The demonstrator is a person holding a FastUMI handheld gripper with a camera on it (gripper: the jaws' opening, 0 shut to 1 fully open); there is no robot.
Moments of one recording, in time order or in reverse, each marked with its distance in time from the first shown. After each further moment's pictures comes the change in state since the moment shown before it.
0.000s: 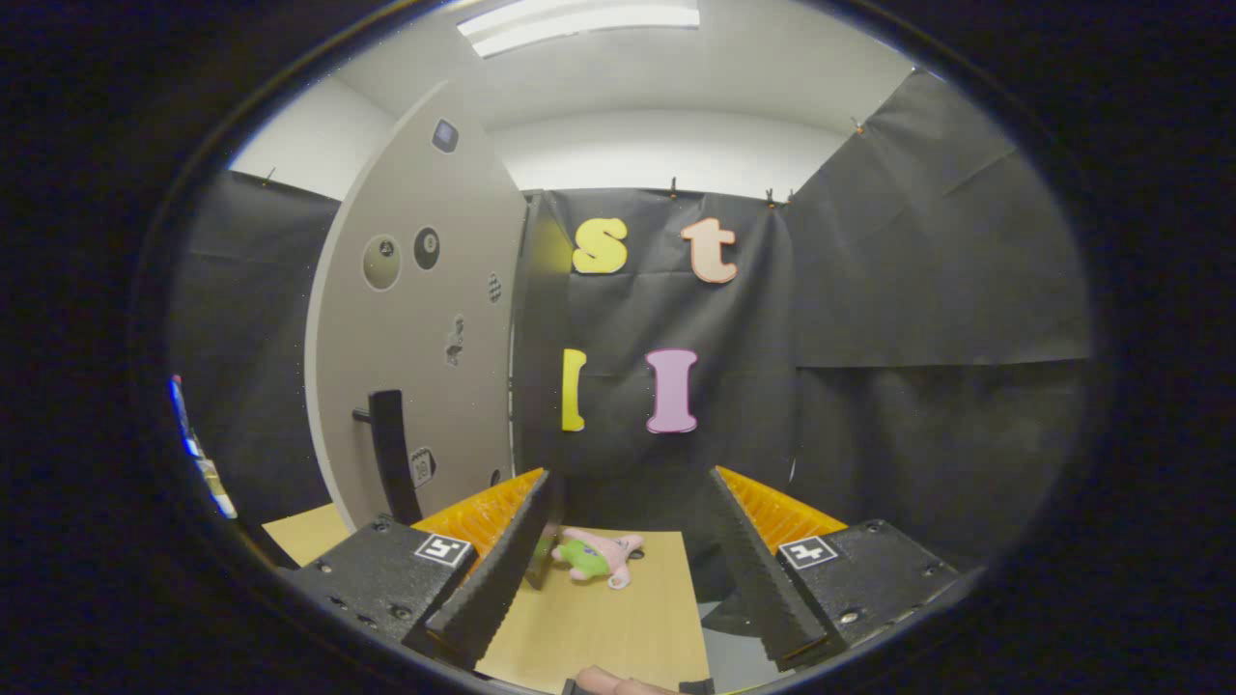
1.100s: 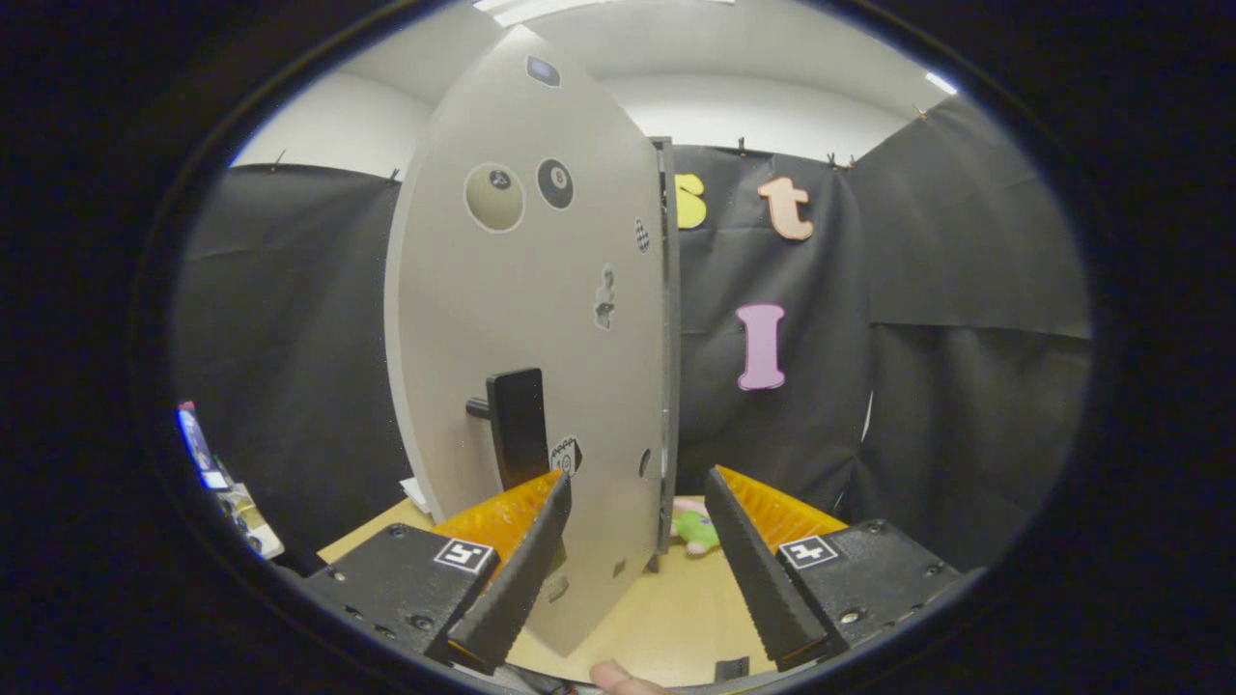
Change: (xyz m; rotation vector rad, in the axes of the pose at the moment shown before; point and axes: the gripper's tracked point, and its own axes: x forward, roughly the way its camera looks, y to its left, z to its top) arm 0.030 0.213 -0.028 0.067 0.145 0.034
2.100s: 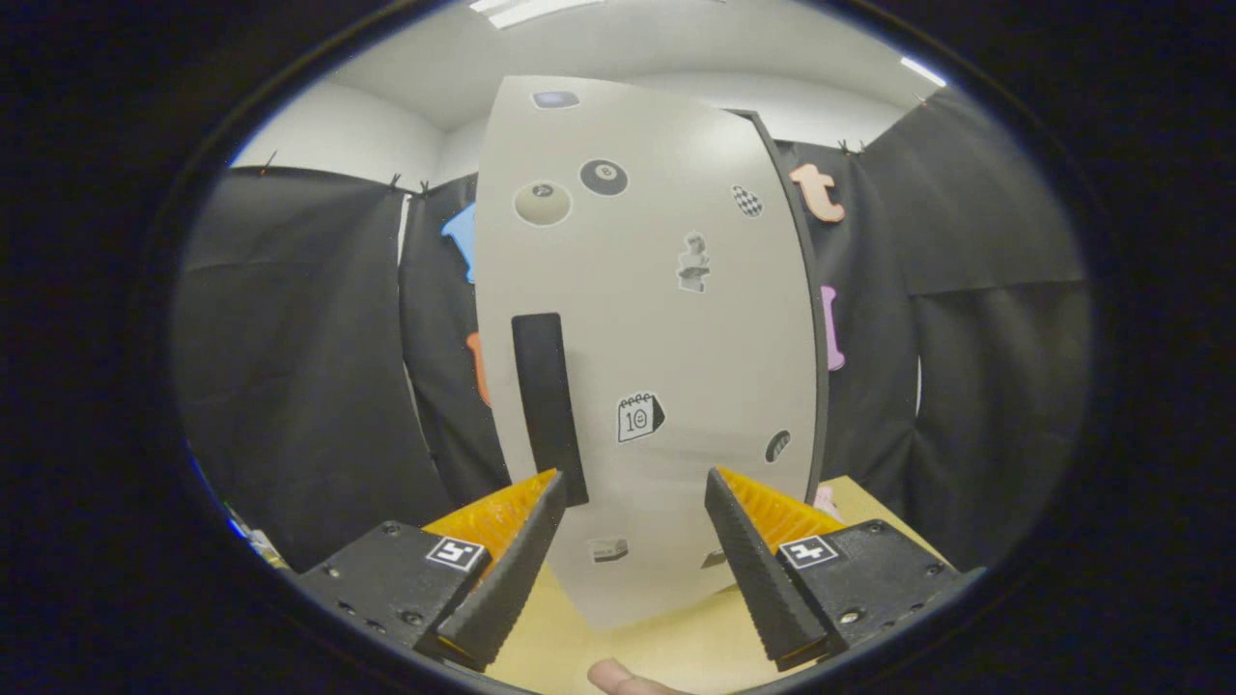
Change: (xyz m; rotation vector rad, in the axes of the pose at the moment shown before) arm 0.086 0.168 -0.034 0.115 -0.068 0.034
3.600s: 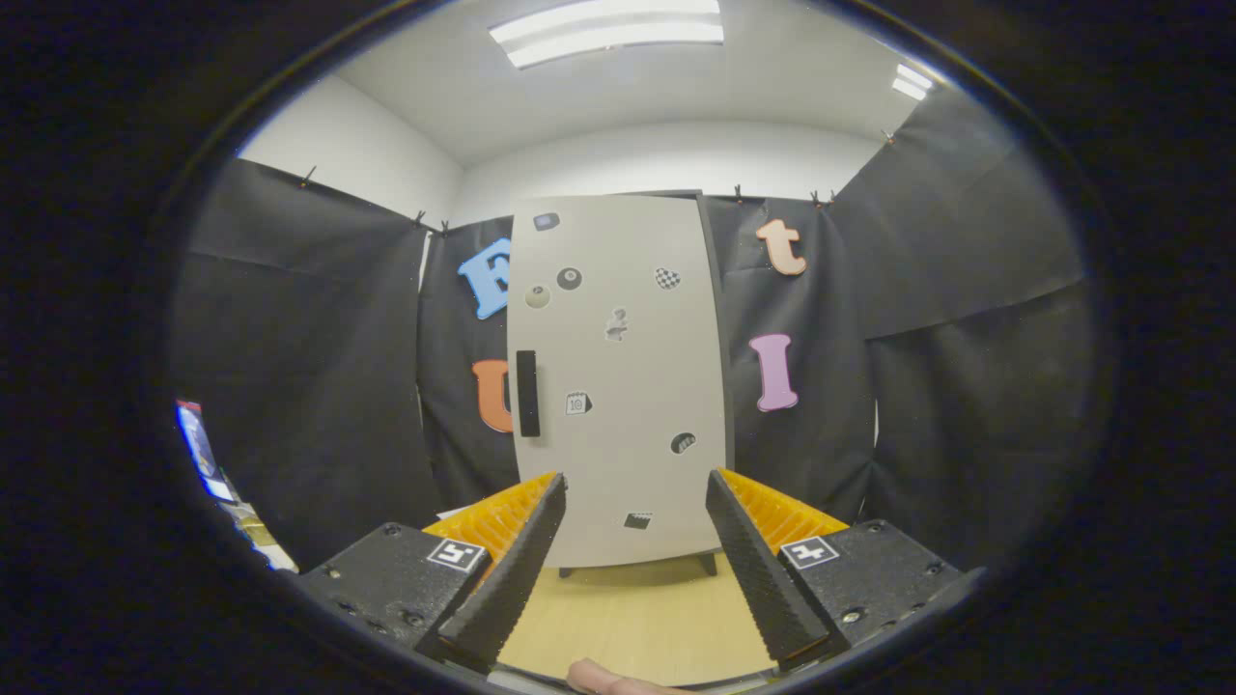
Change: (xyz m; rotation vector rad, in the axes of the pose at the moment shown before) arm -0.166 -0.070 -0.019 -0.084 -0.126 -0.004
